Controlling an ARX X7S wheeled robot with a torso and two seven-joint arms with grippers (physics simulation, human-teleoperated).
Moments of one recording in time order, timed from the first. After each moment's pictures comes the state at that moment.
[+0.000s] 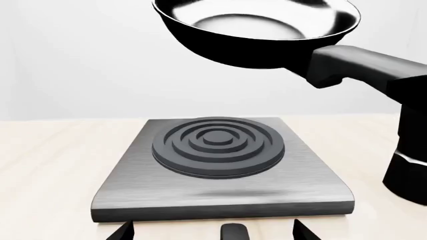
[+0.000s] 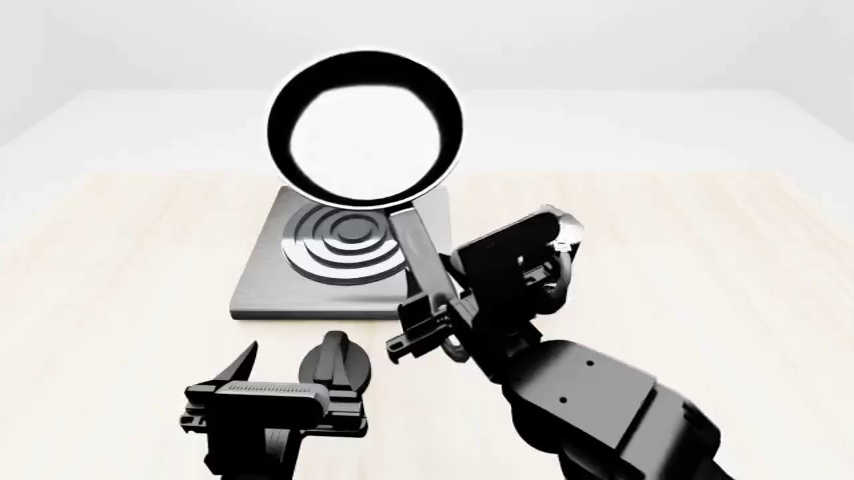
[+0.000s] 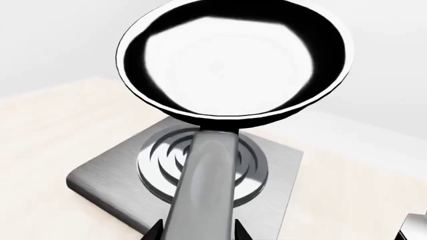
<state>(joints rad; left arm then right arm) -0.05 -0.34 0.38 0.20 -0.33 -0.09 -0.38 0.73 0.37 -0.73 -0.18 0.74 0.60 0.35</state>
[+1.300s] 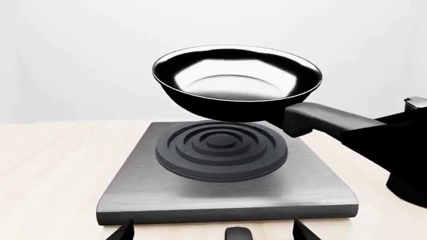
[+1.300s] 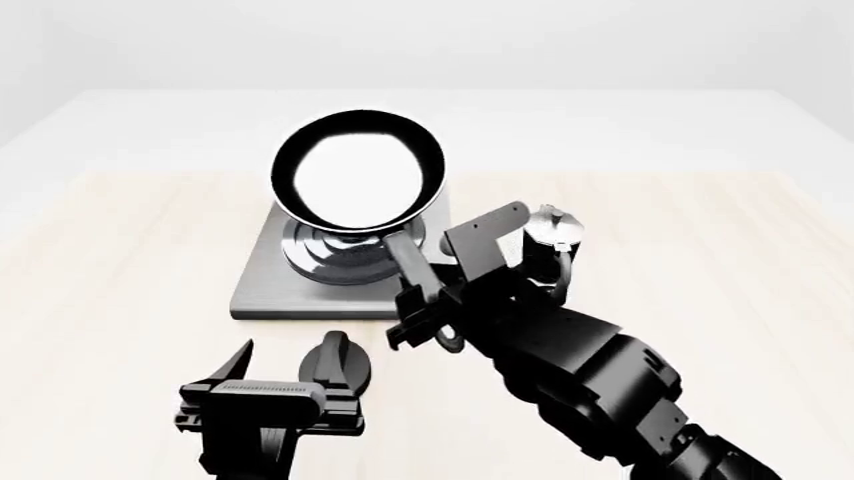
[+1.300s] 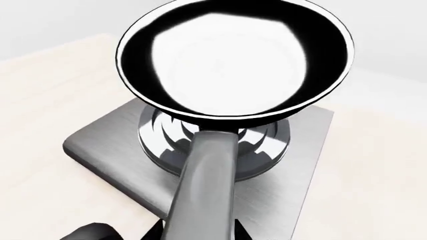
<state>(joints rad) -0.05 -0.36 0.39 0.22 -0.34 -0.10 -0.40 0.86 0.28 -0.76 0.16 0.78 0.63 0.16</state>
